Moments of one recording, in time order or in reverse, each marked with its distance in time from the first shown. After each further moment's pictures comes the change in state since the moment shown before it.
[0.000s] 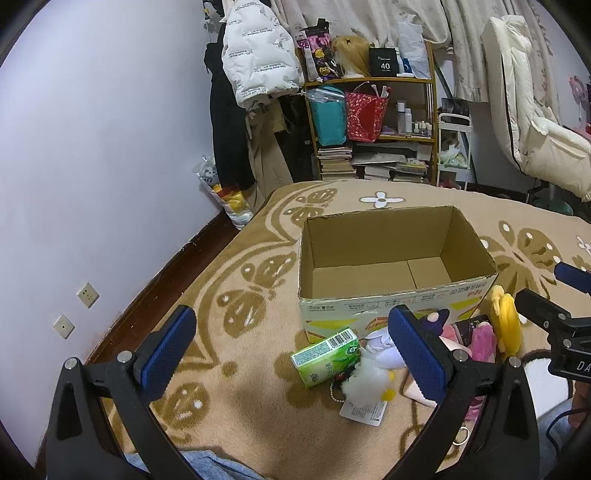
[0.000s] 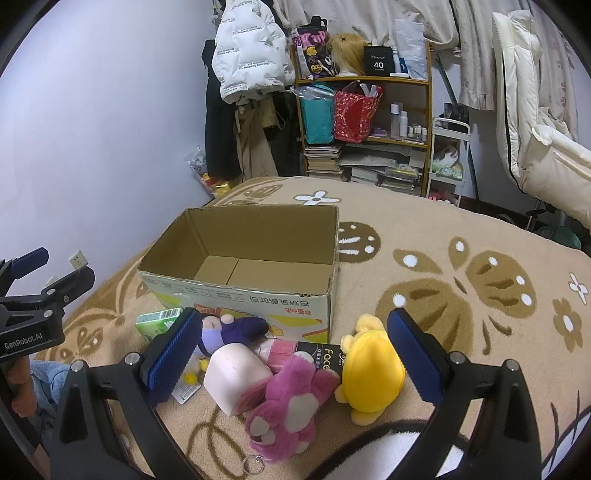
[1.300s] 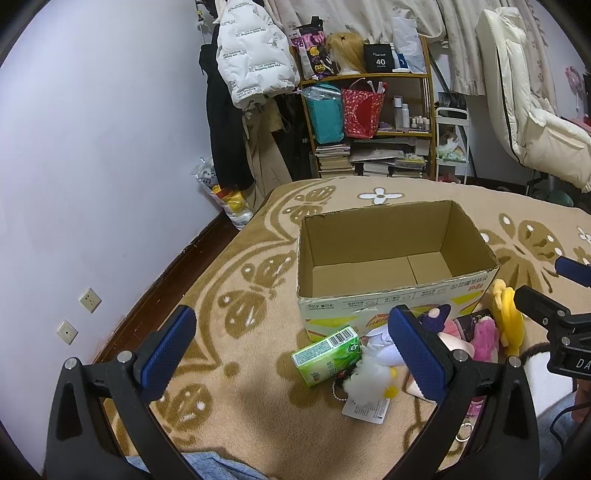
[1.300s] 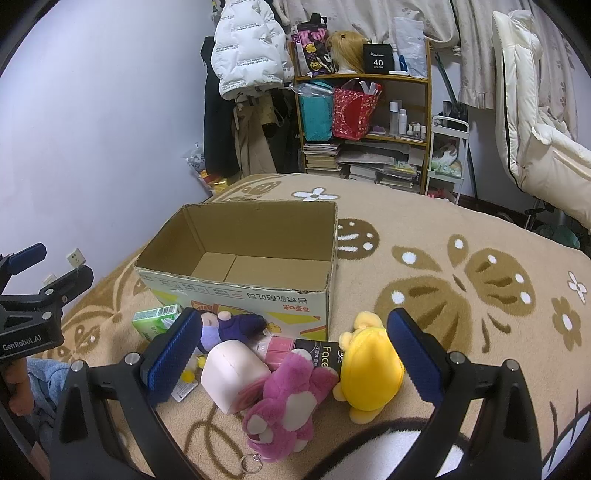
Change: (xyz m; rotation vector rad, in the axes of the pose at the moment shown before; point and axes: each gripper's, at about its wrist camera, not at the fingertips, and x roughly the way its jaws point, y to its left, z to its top) left arm -0.001 -0.004 -0.001 0.024 0.006 -0.003; right arm 0.000 -0.002 -0.002 -0.005 0.008 -0.003
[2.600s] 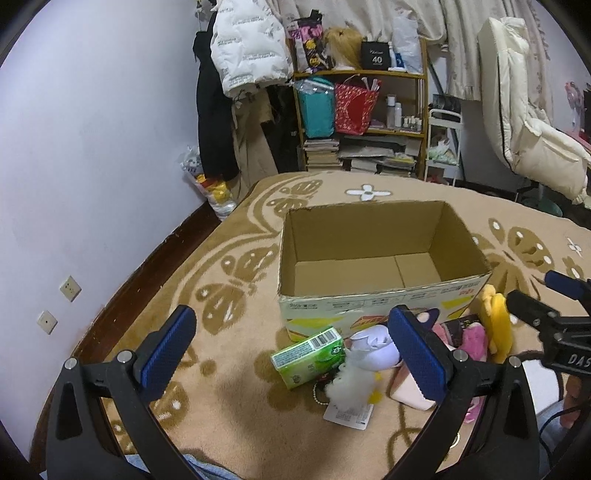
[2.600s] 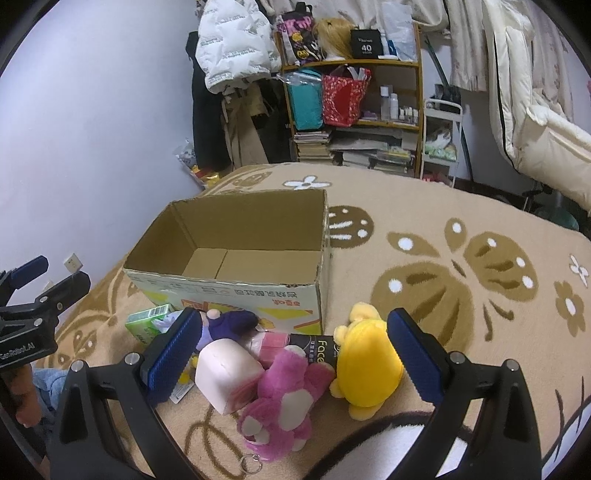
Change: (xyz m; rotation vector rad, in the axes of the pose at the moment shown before) left arm 0.022 0.001 0.004 -0.036 0.039 -0.064; right arm 0.016 -0.012 -0.001 0.062 0.055 -0.016
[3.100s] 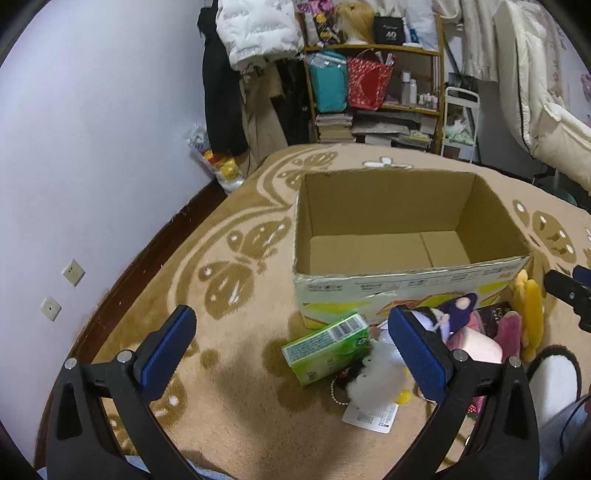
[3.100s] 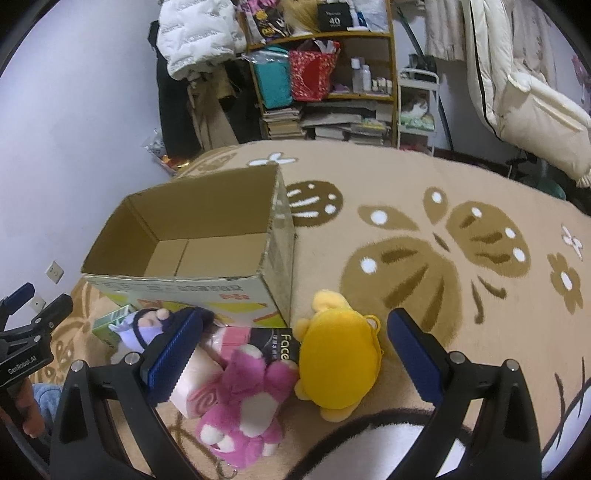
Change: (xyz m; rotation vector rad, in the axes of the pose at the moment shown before) left arm 0.047 0.009 -0.011 -0.011 0.098 0.034; right arm 0.030 -0.031 0.001 0.086 0.096 -0.061
